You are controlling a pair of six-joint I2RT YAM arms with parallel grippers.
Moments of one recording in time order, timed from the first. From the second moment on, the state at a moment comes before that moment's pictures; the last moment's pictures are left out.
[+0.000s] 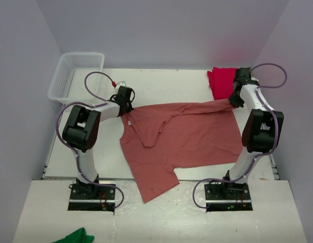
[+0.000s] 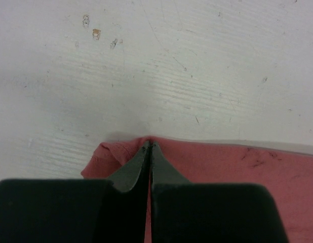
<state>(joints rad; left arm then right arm) -0.33 1.95 1.16 -0.08 -0.31 -0.51 -0.12 1.87 1.51 -0.74 0.33 0.50</state>
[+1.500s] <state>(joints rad) -0.76 1.39 0.81 -0.36 -0.45 -0.70 -0.12 1.93 1.44 -0.70 0.31 0.52</state>
